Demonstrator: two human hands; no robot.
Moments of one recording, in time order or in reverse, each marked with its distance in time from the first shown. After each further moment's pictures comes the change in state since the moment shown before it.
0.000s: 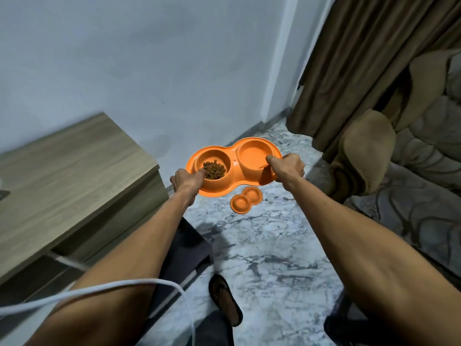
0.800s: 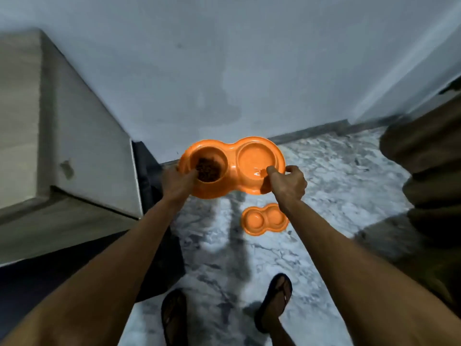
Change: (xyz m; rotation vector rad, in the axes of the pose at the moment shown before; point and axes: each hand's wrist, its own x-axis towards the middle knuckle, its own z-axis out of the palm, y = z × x) left_hand 0.284 -0.022 0.167 -0.171 0.357 -0.176; right_hand 0.332 0.001 0.264 -0.155 -0.392 -0.057
